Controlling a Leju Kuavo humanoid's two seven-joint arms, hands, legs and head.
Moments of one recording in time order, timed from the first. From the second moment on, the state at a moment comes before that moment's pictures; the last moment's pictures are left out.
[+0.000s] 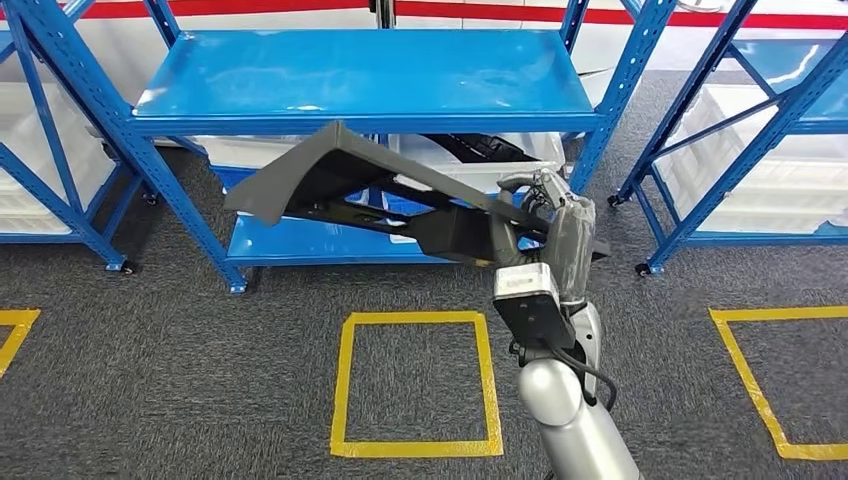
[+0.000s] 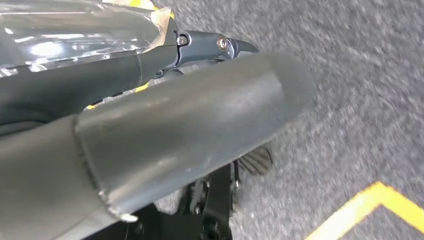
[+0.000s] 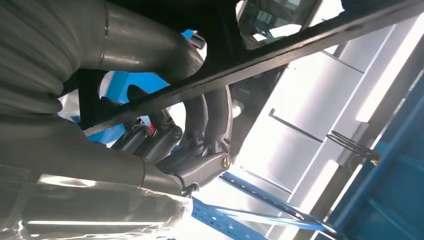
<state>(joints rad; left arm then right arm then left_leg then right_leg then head) -0.11 -0.13 1.02 -0.21 -0.29 0.14 -0.17 -0.32 0.07 0.41 -1.71 0.60 -0.51 -0.19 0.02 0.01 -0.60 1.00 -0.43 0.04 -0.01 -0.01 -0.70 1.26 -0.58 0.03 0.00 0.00</state>
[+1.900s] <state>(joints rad) -0.12 -0.16 1.03 -0.21 -0.31 0.12 -0.24 -0.58 0.08 0.33 -1.39 0.41 -0.38 -0.29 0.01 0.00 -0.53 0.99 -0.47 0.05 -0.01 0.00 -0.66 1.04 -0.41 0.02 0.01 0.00</state>
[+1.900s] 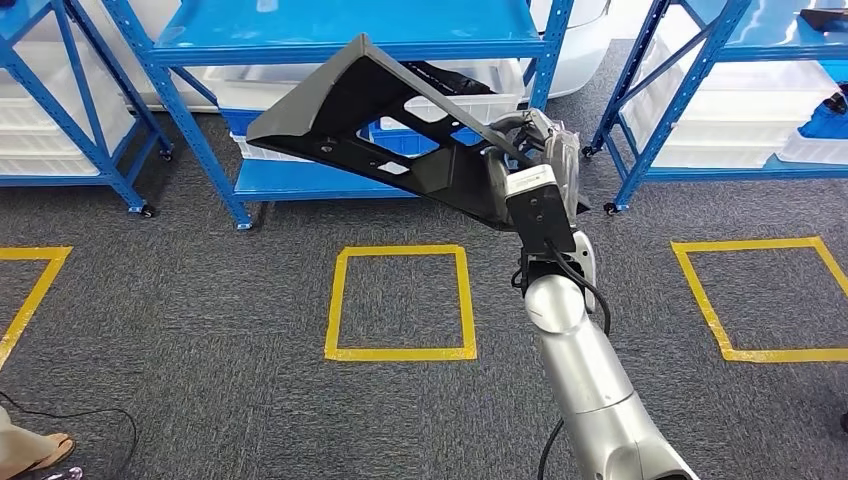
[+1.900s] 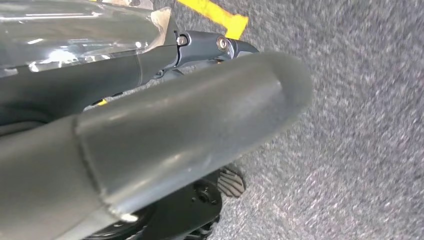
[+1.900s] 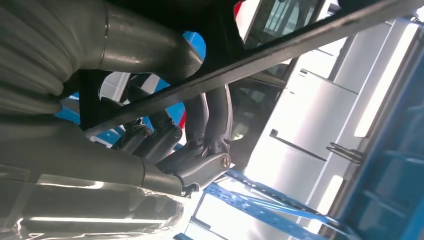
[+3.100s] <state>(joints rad) -0.11 -0.17 1.06 -0.21 -0.28 0.14 -0.28 -0.64 0.14 0.33 -1.35 0.45 -0.39 -0.30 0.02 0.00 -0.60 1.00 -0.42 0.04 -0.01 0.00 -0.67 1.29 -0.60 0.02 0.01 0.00</state>
